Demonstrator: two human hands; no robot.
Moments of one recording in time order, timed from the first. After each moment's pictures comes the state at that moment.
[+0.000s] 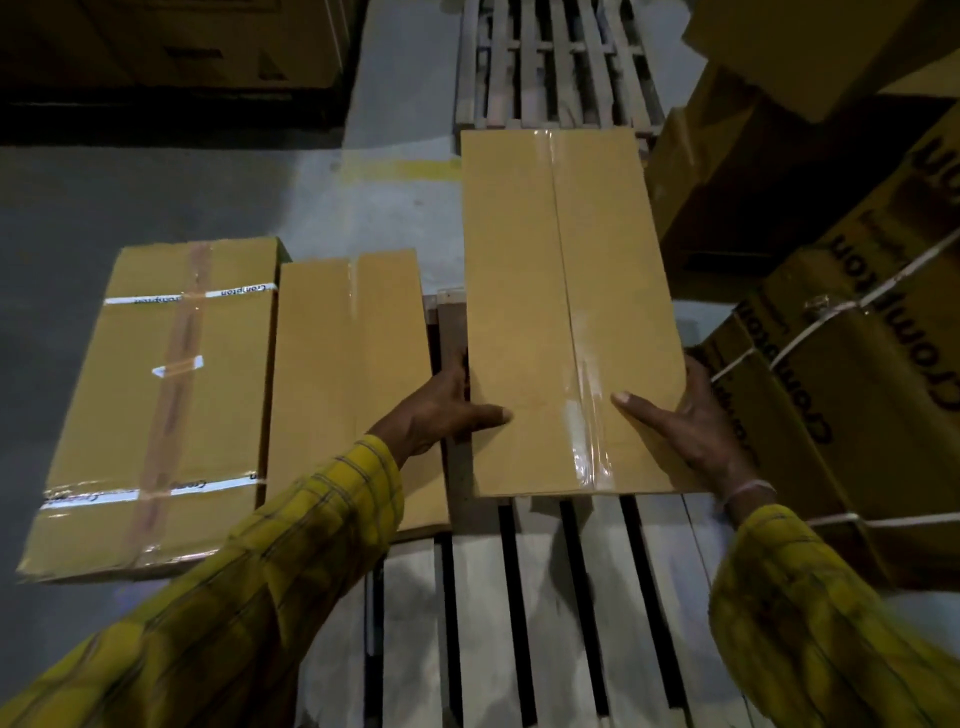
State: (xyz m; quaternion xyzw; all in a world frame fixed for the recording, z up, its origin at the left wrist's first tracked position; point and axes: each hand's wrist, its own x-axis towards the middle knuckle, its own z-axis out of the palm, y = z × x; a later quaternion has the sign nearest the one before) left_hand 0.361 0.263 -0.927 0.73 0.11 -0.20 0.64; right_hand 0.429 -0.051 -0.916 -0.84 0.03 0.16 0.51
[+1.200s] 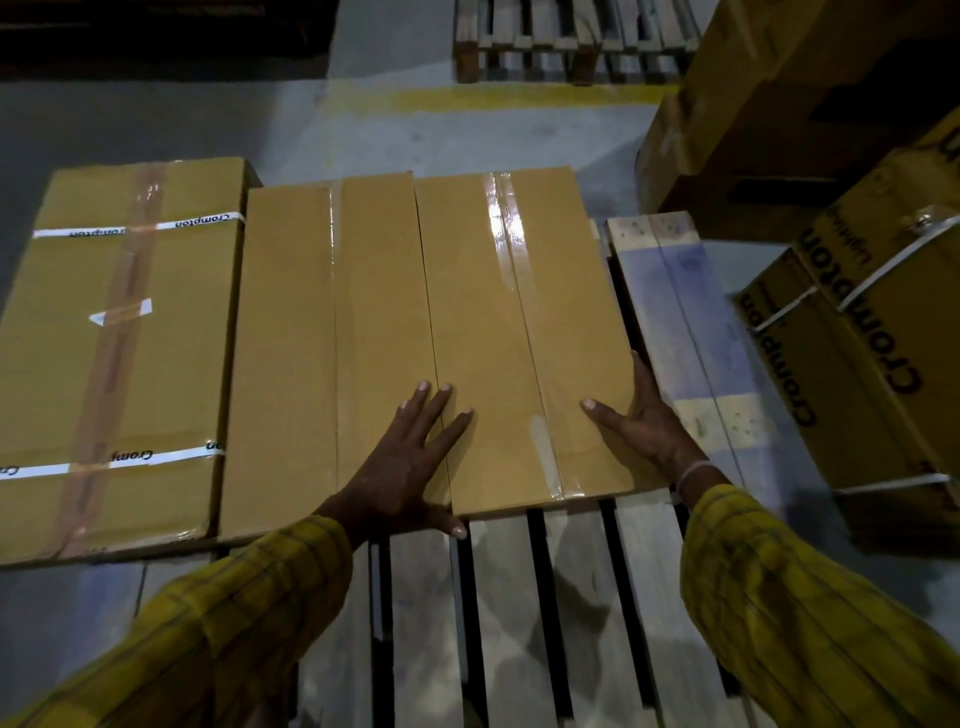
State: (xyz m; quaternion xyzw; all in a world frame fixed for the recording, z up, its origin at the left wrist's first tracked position) left_hand 0.254 0.313 -1.105 0.96 -0.12 -0.15 0.19; right_hand 0.413 -0.010 -1.107 -0.86 0.02 0.28 0.42
